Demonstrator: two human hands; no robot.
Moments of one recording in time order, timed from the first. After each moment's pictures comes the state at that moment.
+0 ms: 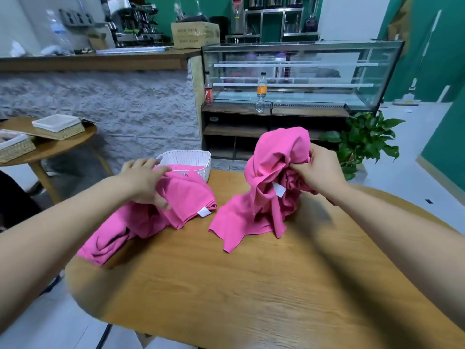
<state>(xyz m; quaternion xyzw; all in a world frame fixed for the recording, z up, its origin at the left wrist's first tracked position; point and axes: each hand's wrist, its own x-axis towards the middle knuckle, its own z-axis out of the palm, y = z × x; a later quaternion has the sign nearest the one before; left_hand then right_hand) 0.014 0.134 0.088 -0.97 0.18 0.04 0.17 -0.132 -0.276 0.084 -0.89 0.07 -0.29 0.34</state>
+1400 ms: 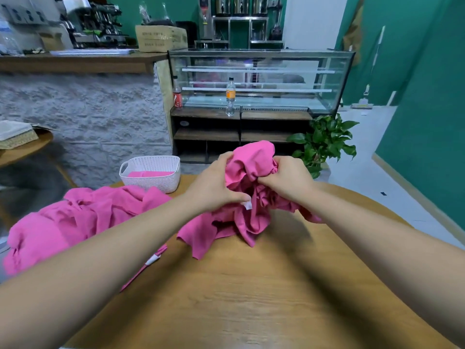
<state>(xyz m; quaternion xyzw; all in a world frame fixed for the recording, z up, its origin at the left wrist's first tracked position) -0.060 -0.074 0.063 -0.87 0.37 -0.02 -0.32 -0.157 -0.284 0.088 -0.94 0.12 -0.20 0.25</state>
